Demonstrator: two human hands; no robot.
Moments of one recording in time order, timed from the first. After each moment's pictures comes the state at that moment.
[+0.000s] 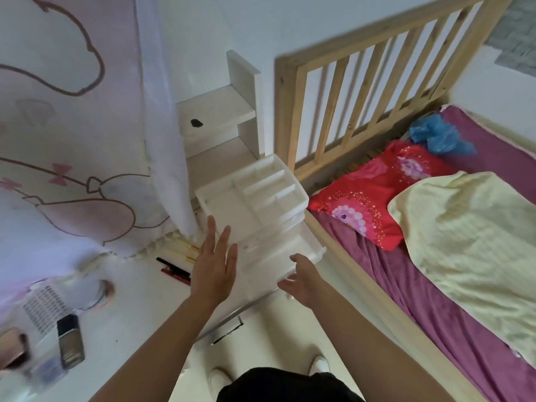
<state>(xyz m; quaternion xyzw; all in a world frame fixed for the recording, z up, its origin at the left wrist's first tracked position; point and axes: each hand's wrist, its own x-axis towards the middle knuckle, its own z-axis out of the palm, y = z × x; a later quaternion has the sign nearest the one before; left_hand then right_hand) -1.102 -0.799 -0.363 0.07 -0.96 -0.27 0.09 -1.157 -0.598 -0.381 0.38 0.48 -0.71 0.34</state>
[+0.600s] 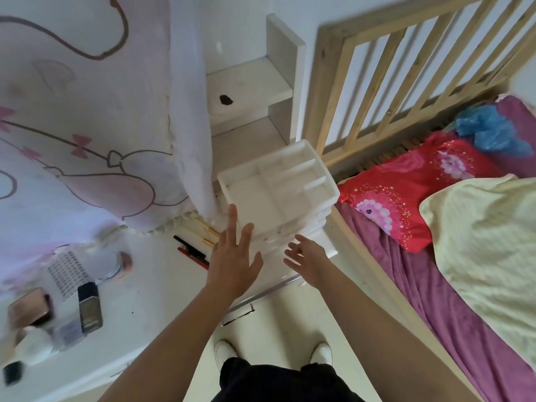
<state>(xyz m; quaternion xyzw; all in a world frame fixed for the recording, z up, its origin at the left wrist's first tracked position) -1.103 -0.797 -0.363 0.08 -0.99 -0.14 0.04 -1.192 -0.627 -0.400 0.31 0.52 -0.72 0.35</state>
